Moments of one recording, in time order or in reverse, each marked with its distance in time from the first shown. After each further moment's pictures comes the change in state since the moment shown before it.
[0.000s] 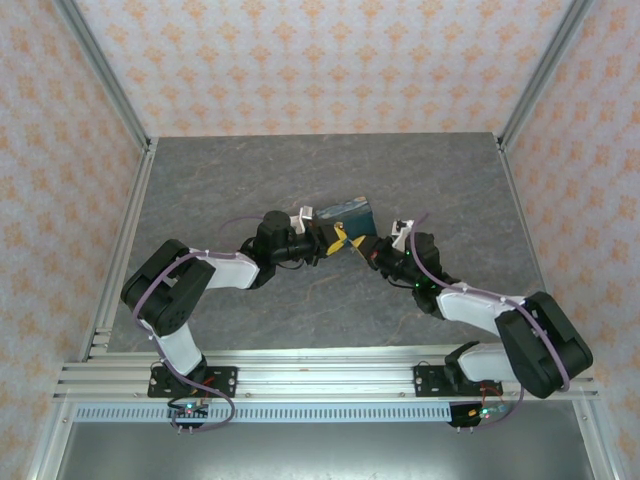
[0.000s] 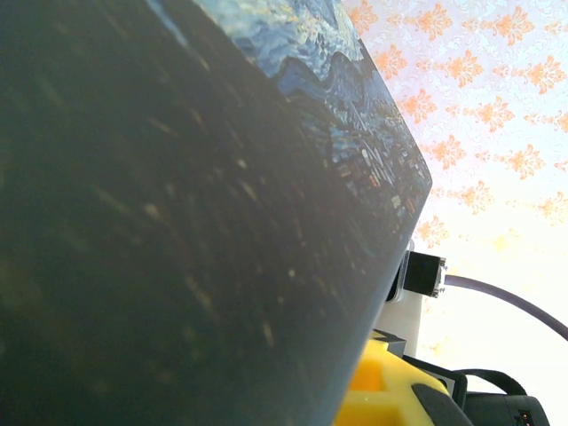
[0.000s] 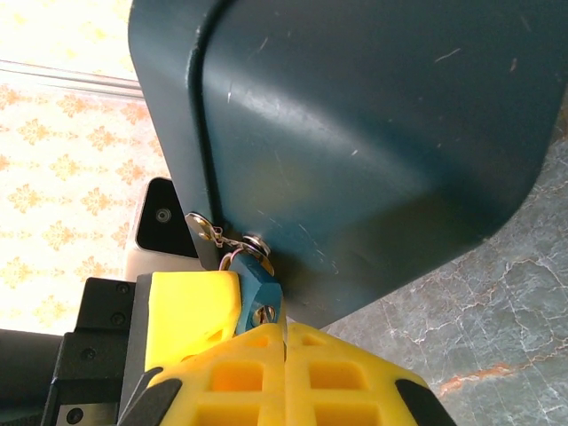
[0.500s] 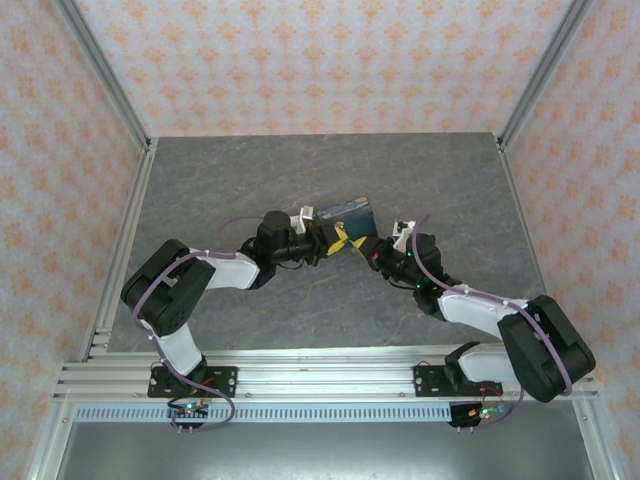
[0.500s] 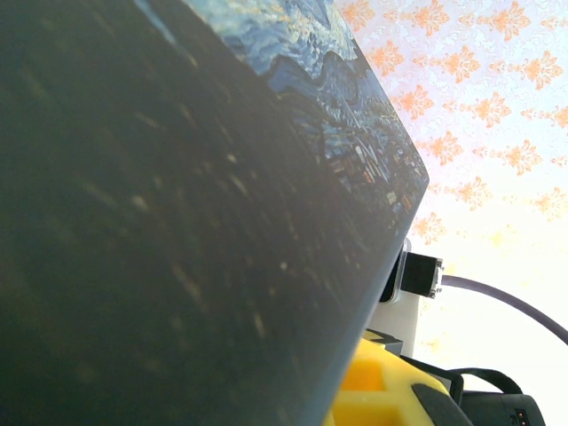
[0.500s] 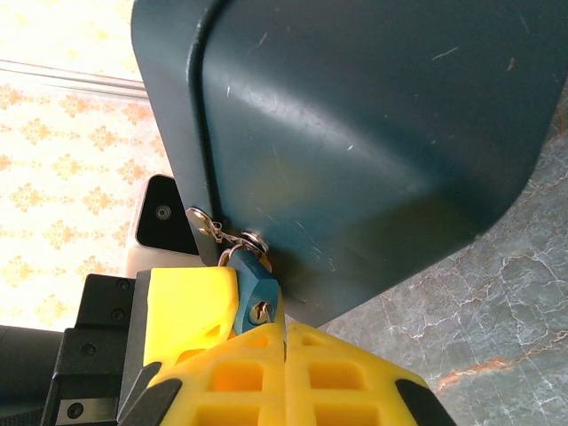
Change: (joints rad) left arm -0.001 0.000 0.000 0.008 0.005 0.000; right arm 0.000 -0.029 -0.011 -0.016 0.003 -0.002
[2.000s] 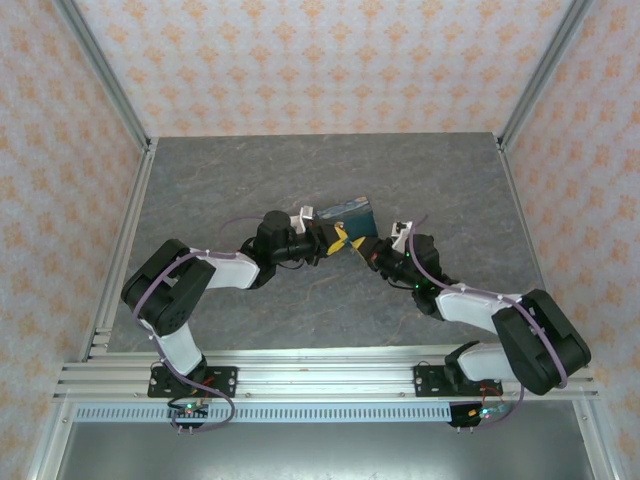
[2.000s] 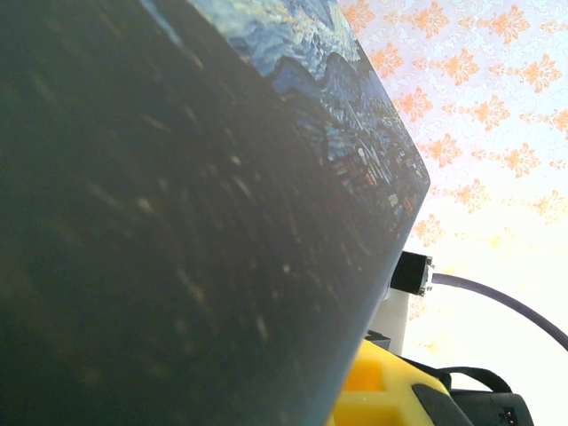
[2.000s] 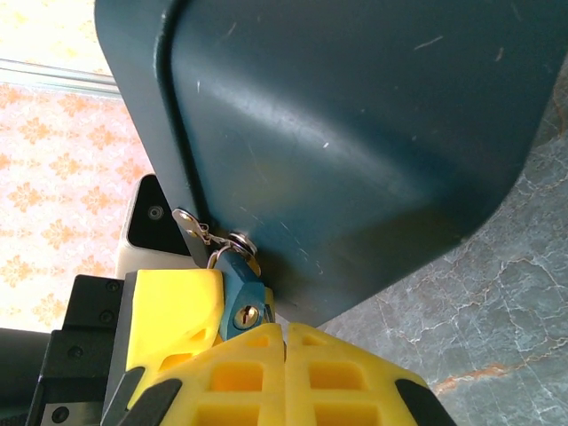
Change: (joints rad) left arm 0.000 0.002 0.002 0.002 0.000 -0.010; right arm 0.000 0.044 -0.005 0.054 -0.003 0.005
